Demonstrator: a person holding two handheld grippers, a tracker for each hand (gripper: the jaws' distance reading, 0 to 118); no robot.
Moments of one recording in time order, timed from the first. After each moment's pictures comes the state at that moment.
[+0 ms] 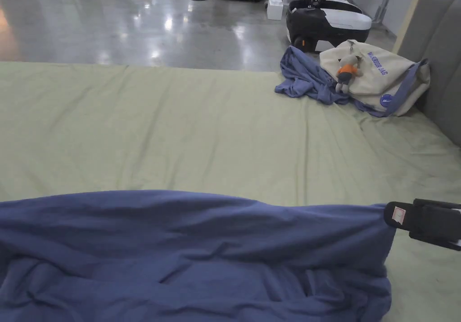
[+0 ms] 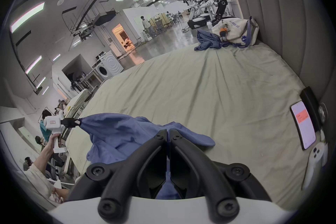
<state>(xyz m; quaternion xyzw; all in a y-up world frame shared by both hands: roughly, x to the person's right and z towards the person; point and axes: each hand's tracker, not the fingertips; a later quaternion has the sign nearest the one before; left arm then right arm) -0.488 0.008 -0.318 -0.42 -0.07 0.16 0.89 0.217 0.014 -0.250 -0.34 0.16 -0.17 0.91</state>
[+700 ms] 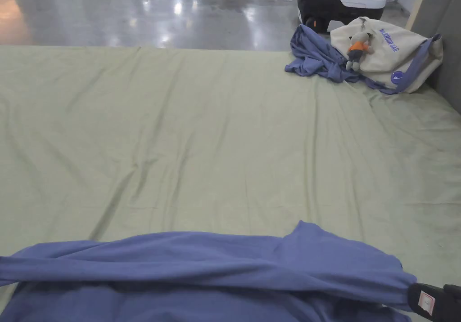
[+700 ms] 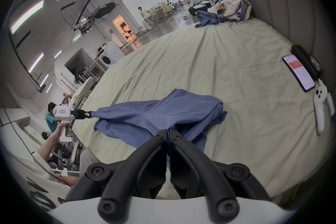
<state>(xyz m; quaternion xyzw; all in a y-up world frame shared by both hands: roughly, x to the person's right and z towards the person) -0.486 -0.034 -0.234 -0.49 -0.04 0.16 0.85 0.211 -0.031 -0.125 -0.39 0.18 -0.19 0.88</state>
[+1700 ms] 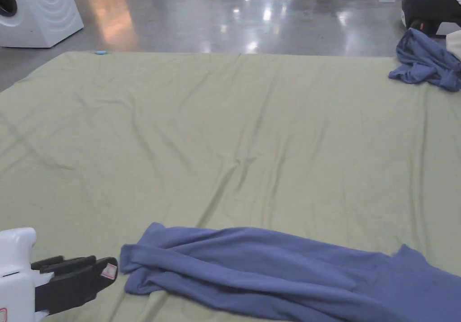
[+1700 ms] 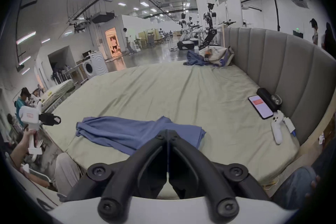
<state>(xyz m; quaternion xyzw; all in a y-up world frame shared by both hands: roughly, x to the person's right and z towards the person) -0.449 0.015 -0.098 -0.39 -0.06 0.16 0.90 0.142 0.029 -0.030 -0.26 0.06 -0.05 0.96</state>
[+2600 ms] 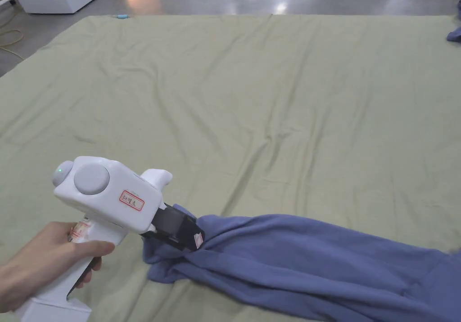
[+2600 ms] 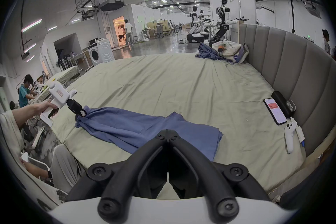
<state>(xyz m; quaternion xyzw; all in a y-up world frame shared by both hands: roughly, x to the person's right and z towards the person) -0.442 -0.089 -0.300 -0.62 -0.18 0.08 0.76 0.112 0.004 -0.083 -0.30 0.11 -0.03 0.95</state>
